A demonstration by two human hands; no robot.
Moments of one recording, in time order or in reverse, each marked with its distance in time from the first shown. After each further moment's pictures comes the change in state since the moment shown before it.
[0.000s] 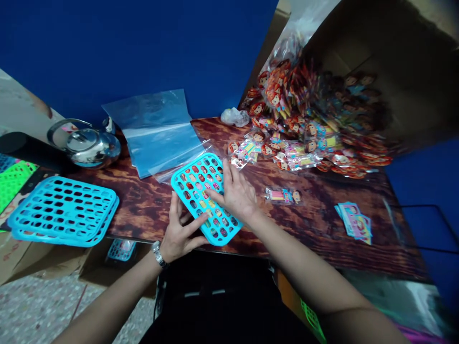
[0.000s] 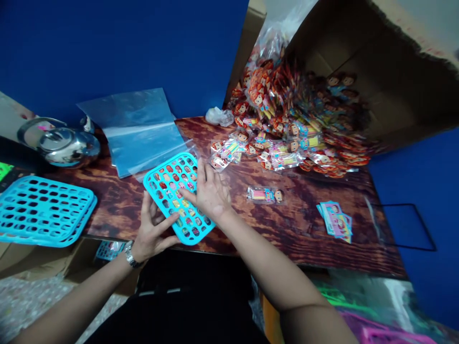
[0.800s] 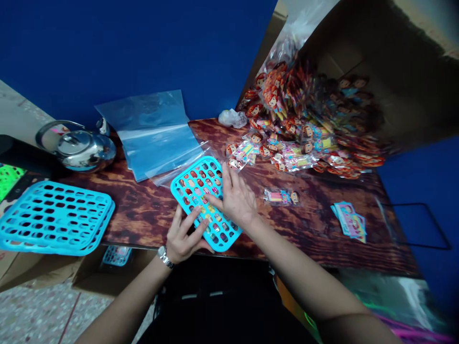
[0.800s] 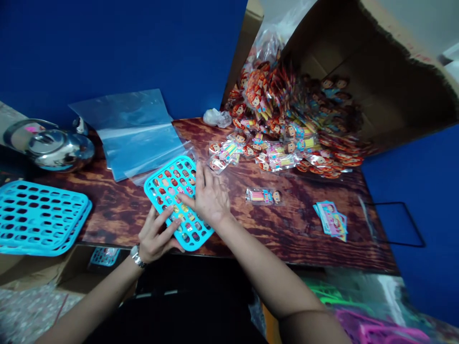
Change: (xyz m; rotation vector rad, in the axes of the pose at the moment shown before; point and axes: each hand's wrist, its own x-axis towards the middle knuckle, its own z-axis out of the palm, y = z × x) left_hand 0.007 -0.004 0.019 0.367 0.260 0.282; right_hand -0.005 -0.005 -0.001 -0.065 0.040 -0.004
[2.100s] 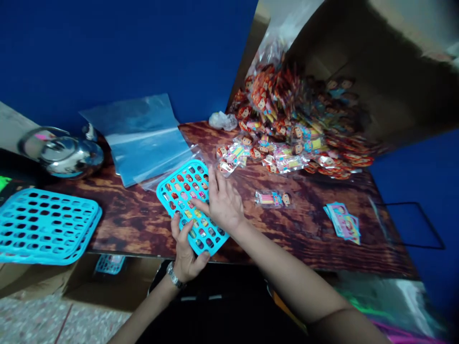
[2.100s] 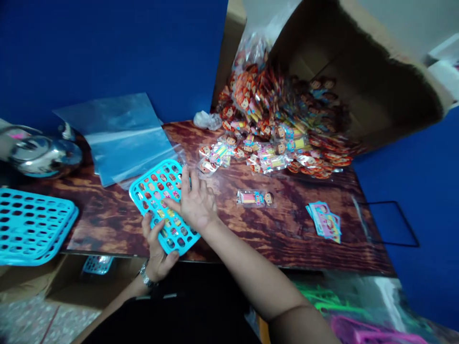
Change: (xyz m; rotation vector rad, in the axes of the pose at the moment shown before) left_hand -0.016 0.056 0.028 -0.255 -0.010 -0.592; right_hand -0.001 0.001 0.004 0.055 0.003 -0.033
